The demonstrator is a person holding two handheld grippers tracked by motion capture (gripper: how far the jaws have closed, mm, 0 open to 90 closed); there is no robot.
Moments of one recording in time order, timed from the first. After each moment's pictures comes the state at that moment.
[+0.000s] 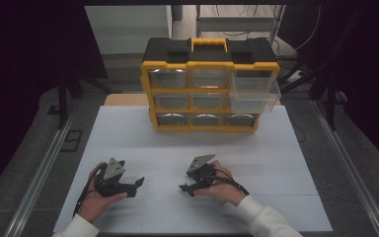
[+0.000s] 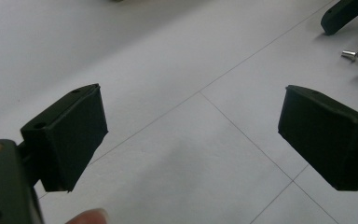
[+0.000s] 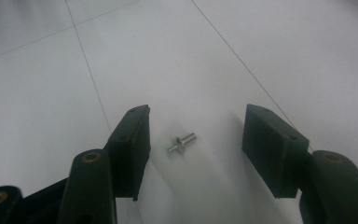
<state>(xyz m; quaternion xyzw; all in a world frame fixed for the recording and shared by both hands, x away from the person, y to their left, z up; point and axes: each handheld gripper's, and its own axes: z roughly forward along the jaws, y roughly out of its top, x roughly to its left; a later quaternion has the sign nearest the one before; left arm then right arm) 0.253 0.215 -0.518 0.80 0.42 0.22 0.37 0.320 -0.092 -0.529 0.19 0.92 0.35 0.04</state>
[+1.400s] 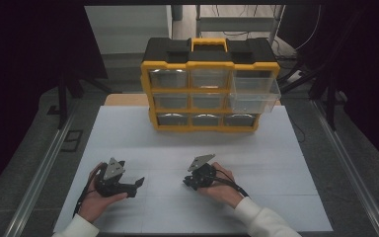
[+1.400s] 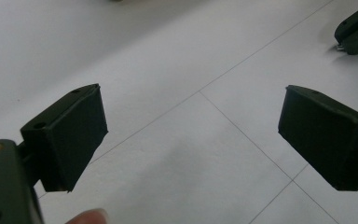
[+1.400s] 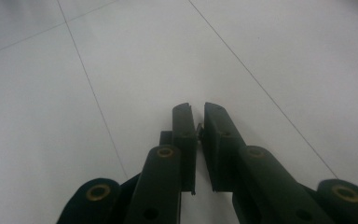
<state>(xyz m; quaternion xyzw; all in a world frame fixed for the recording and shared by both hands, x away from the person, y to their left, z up) 0.253 0.215 -0.518 0.80 0.42 0.22 0.37 0.319 -0.093 -0.526 0.20 0.92 0.34 0.05</state>
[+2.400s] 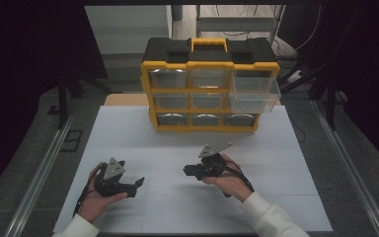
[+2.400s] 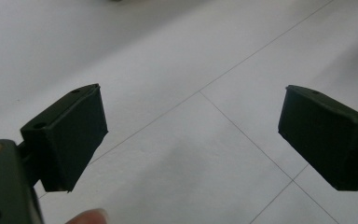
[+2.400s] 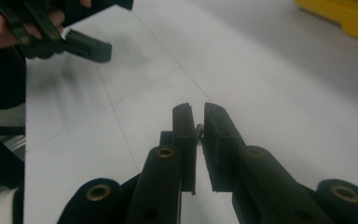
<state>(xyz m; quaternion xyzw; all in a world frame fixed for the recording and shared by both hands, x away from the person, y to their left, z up) 0.253 0.215 -0.518 0.80 0.42 0.21 0.37 0.328 -0.112 -0.487 0.24 0.86 0.45 0.00</state>
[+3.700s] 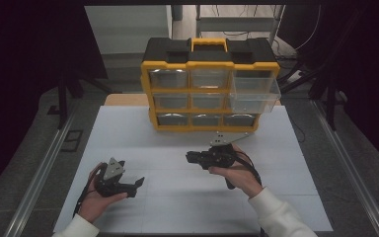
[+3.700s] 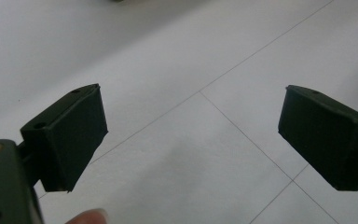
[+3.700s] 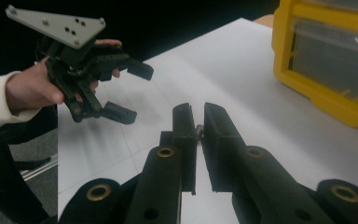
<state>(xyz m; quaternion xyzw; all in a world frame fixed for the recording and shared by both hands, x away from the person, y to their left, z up) 0.253 0.215 -0.518 0.80 0.42 0.22 0.37 0.326 -0.128 -0.434 0.22 0.82 0.52 0.02</state>
